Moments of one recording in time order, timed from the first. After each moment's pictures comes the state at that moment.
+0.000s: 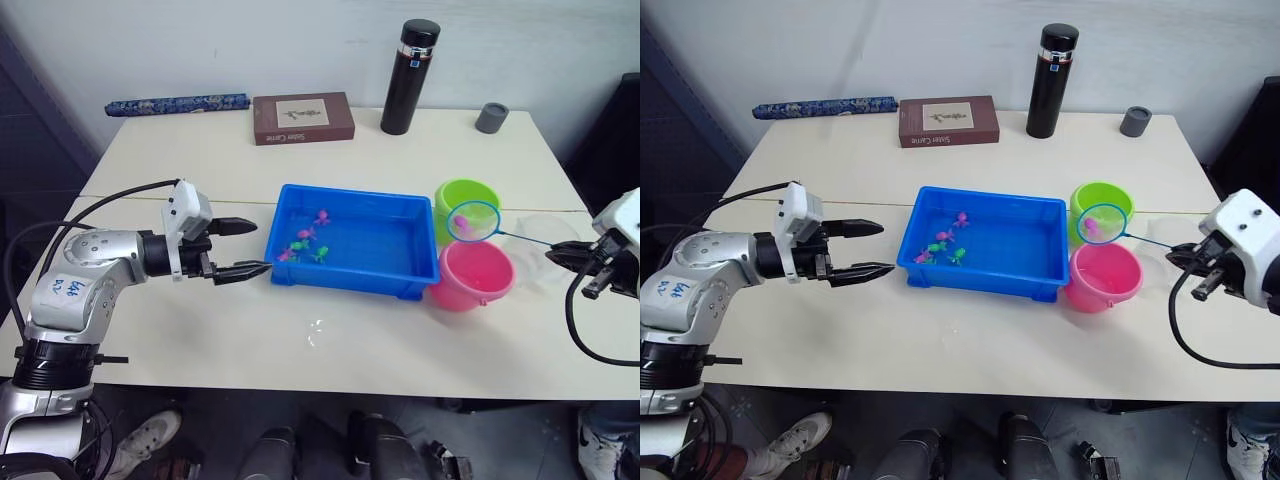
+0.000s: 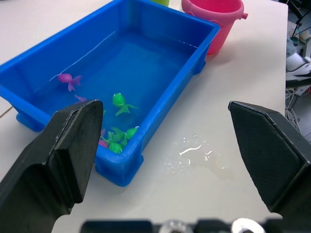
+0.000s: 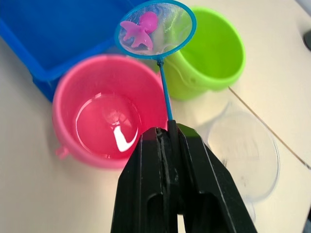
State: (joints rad) left arm -0.51 0.79 0.06 -0.06 -0.51 0.54 -1.02; right arm -0.07 -1.11 -0.53 -0.32 0.27 0.75 1.01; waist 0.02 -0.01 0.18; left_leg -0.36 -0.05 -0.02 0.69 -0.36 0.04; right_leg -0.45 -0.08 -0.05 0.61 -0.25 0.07
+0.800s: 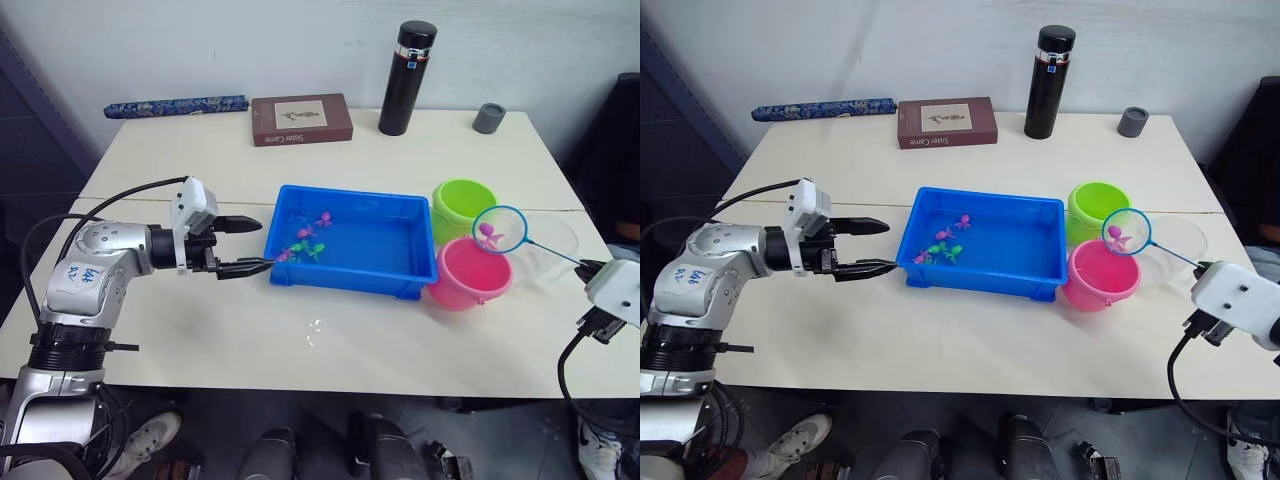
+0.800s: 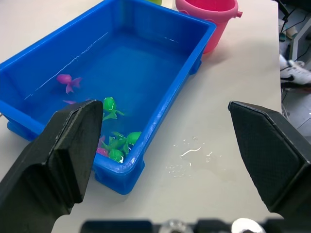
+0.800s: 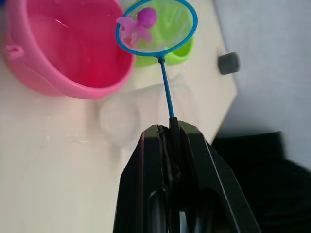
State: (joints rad) left arm -0.59 0.76 0.01 0.05 -0.46 0.51 -1.10; right arm 0.32 -0.93 -0.67 -0.46 -0.15 0.10 0.75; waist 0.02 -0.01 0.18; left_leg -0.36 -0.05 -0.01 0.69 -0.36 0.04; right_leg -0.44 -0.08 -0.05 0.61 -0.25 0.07
